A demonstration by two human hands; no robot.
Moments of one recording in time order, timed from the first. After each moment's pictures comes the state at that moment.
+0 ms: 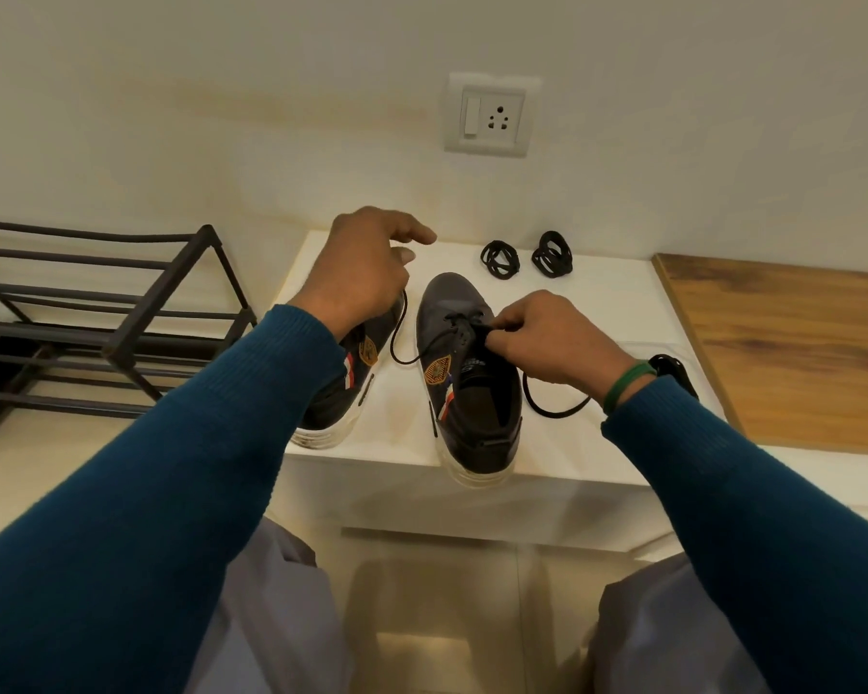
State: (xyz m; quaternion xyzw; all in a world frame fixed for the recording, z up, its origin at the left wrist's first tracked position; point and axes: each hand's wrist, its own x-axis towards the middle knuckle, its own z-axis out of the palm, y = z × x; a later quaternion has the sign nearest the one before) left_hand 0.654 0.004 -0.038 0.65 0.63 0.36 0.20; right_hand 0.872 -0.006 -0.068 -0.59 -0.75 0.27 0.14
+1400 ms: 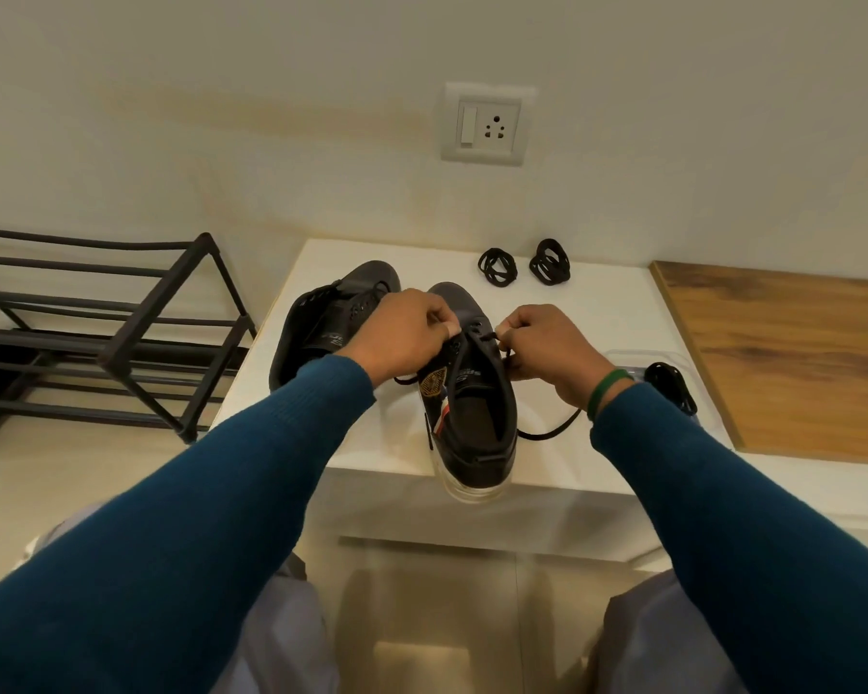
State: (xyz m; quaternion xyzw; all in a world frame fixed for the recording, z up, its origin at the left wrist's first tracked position) left_hand 0.685 0.007 -0.095 0.70 0.61 0.25 0.28; right_hand 0.873 0.009 -0.089 -0.65 -0.57 0.44 0.26
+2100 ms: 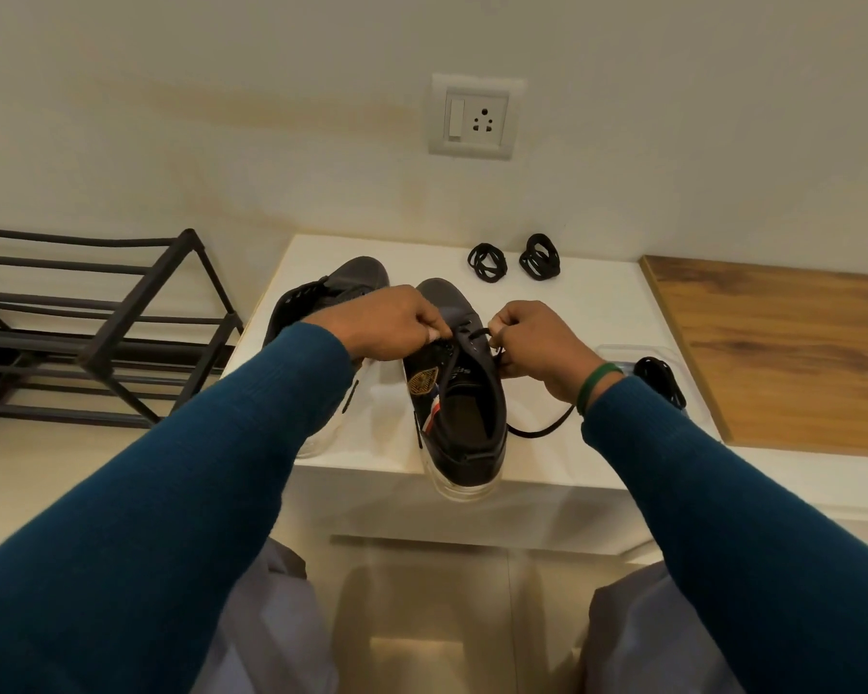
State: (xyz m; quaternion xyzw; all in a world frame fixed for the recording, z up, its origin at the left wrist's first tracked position) left_hand 0.677 0.016 -0.067 0.76 0.57 0.06 0.32; right_hand 0.875 0.012 -0.093 -0.65 -0.57 0.44 0.25
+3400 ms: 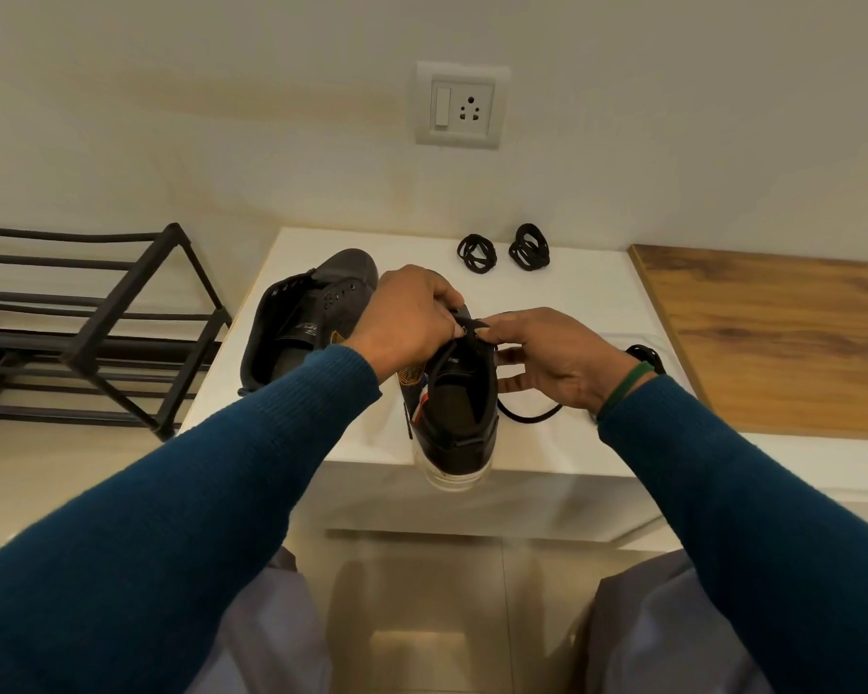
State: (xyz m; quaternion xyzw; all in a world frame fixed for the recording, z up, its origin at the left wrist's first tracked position) left_hand 0.719 -0.008 -0.072 0.67 0.62 0.28 0.31; right_hand 0.895 -0.011 -0.087 -0.55 -0.45 0.64 0.28
